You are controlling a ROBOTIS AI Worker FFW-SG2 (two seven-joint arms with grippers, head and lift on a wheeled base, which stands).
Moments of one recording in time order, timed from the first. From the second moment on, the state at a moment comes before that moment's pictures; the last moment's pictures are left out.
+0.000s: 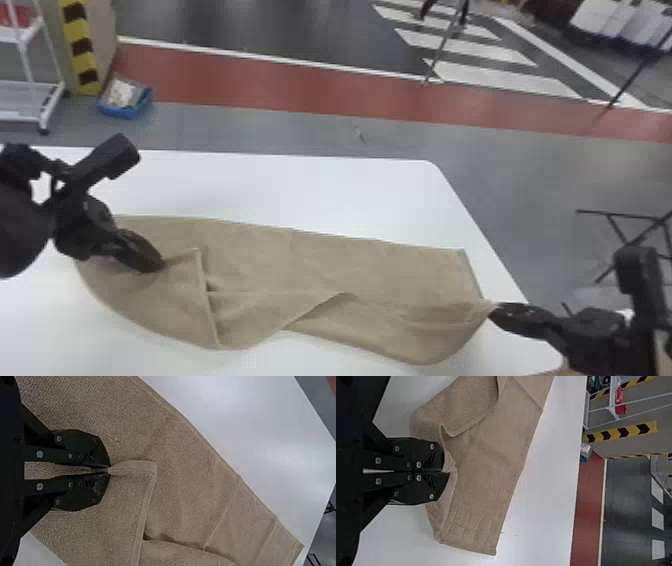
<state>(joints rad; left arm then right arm) -0.51 0.18 -0.32 -1.26 -0.57 0.68 -1.40 0.40 -0.15 -0.72 -2.34 0.42 0.97 1.36</state>
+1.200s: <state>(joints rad) 0.10 0.44 0.48 -1.50 0.03 -0.09 -1.51 0.35 -0.15 -0.62 -2.34 0.51 0.98 1.36</state>
